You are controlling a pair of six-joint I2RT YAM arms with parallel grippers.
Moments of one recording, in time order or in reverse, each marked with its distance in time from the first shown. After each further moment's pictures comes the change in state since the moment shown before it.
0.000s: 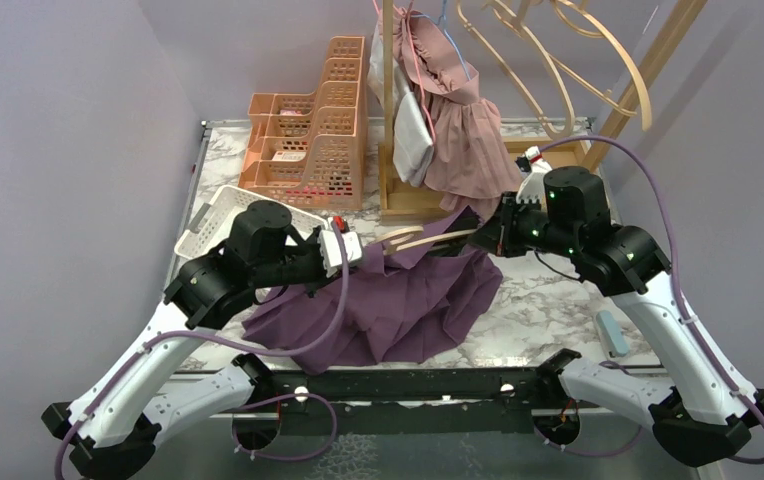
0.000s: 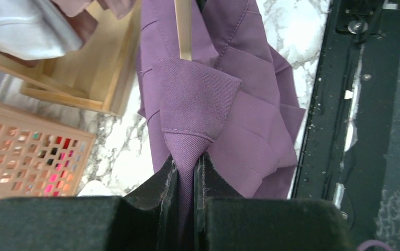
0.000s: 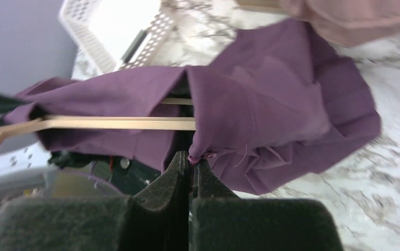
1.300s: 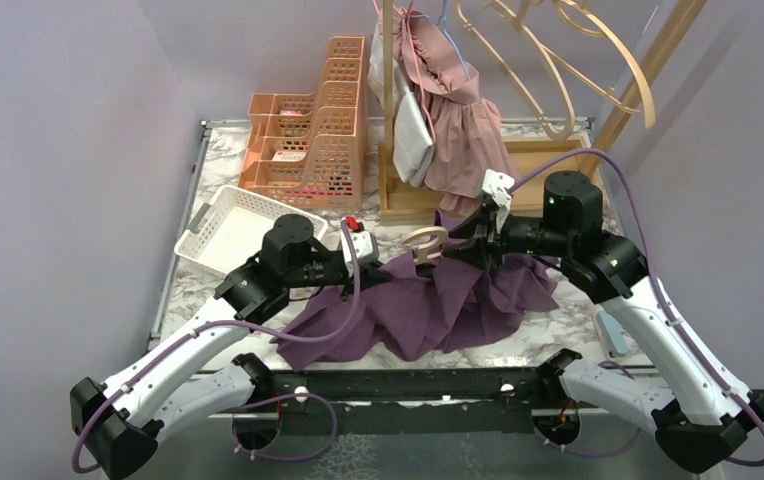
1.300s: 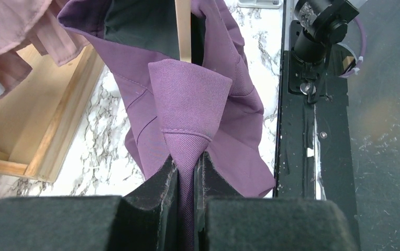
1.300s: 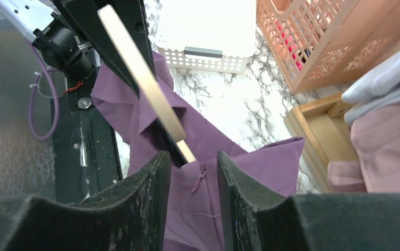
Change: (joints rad) left arm 0.005 0.056 -0.364 0.612 0.234 -0.266; right arm -0.003 -0.054 -0.154 0.327 -0.538 -0.767
